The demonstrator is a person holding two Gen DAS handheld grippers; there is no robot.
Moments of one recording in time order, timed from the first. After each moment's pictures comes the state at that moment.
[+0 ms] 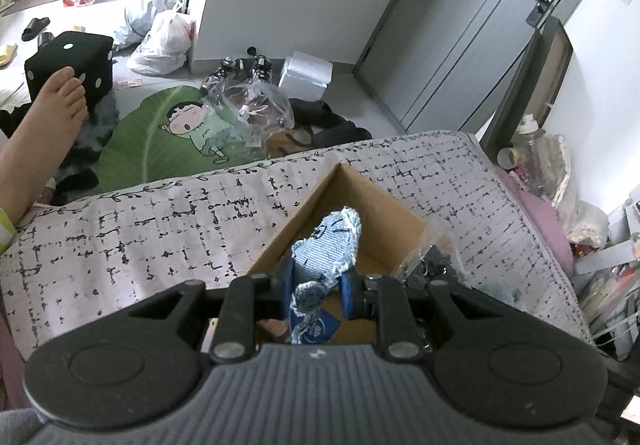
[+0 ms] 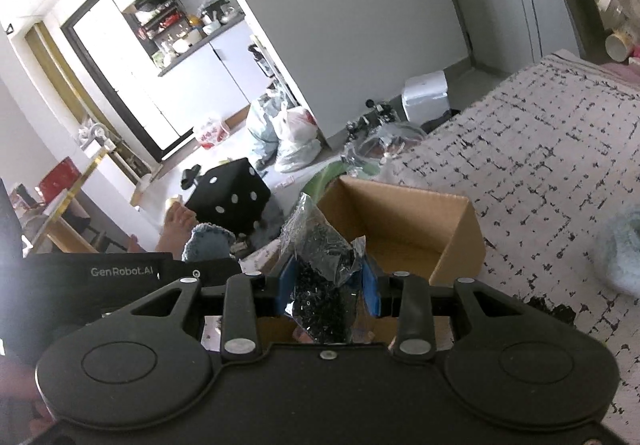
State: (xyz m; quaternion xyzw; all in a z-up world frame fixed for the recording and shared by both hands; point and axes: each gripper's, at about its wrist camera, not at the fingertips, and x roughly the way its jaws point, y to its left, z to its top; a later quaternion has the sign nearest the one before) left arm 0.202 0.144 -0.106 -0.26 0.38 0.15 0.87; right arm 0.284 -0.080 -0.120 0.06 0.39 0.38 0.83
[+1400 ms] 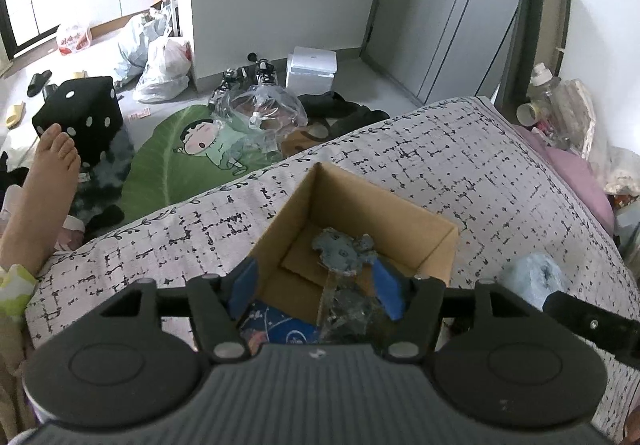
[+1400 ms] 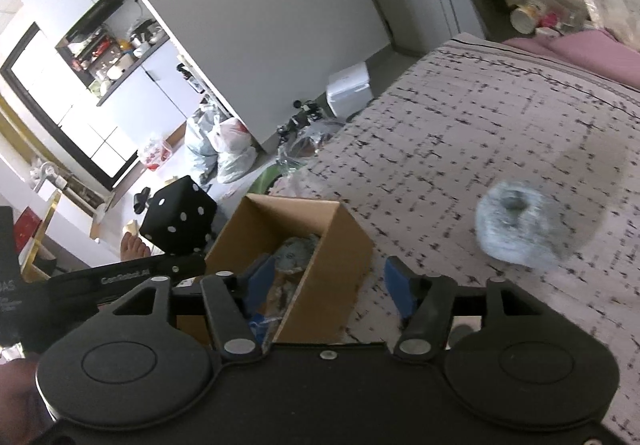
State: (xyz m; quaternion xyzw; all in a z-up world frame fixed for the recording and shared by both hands) left arm 0.242 0.096 -0.092 -0.15 0.43 0.17 0.88; right arm 0.302 -0.165 -0.091 0.10 0.44 0.29 0.85
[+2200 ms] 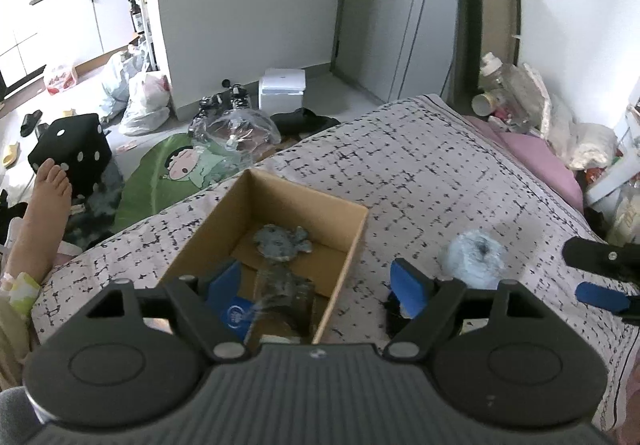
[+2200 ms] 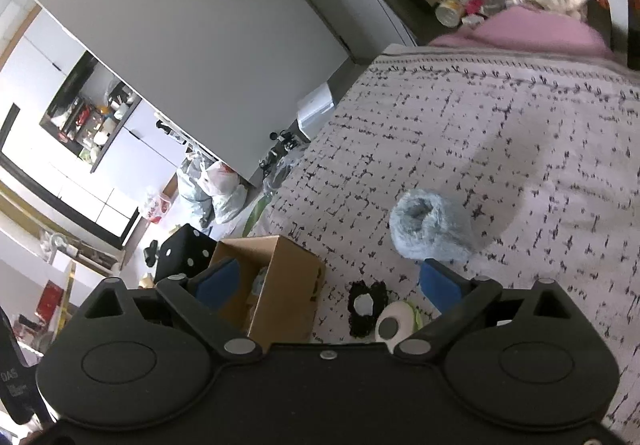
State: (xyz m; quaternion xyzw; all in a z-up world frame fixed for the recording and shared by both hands) left arm 0.226 0.007 -0.053 -0.10 0.41 0.15 0.89; right arm 0.319 -0.271 -0.082 0.20 0.44 0.25 0.84
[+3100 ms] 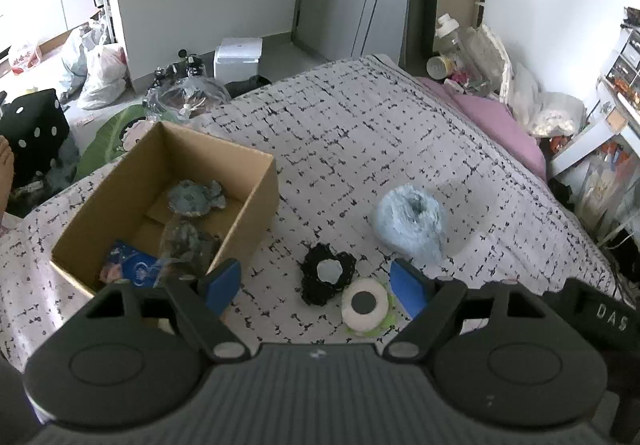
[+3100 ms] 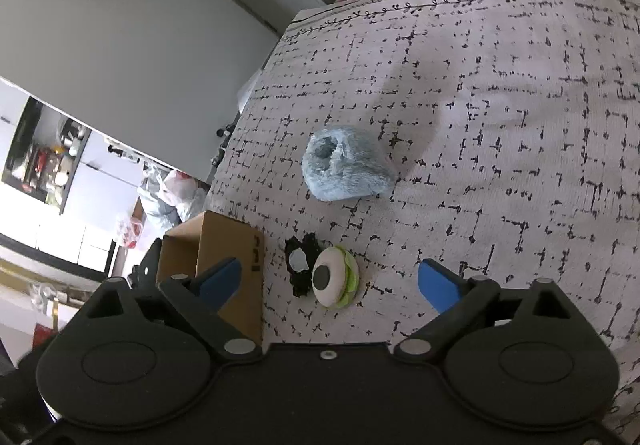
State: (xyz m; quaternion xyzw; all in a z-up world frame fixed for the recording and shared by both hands) left arm 0.242 -0.060 -0.086 -0.13 0.44 0.10 0.88; right arm 0.303 -0.313 -0.140 0.27 0.50 0.17 0.81
